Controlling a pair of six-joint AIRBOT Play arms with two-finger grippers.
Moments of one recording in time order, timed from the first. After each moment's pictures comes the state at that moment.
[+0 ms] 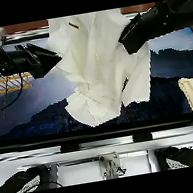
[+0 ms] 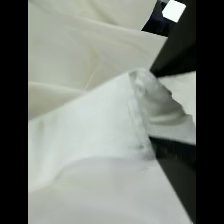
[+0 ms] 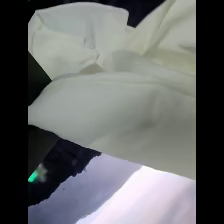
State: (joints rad) left arm -0.23 -1.14 1.51 0.71 -1.06 -0.84; right arm 0.32 -1.28 1.96 -1.23 1.45 1.16
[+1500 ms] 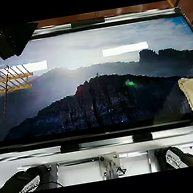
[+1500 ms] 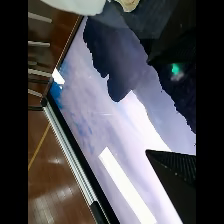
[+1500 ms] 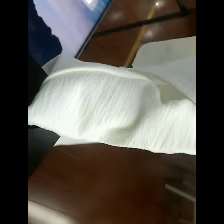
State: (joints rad) left arm -0.23 -1.07 1.67 0.76 -0.95 -0.94; right arm -0.43 -1.08 1.97 -2.19 1.23 1.90
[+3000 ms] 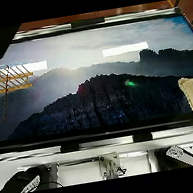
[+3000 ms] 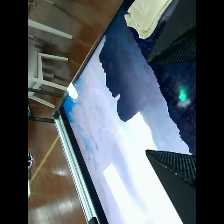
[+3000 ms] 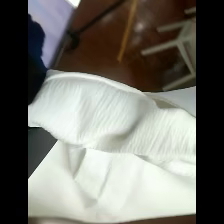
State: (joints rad) left arm -0.23 -0.99 1.68 0.78 -0.98 -1.12; right arm -0.93 -1.22 1.97 -1.62 1.04 1.69
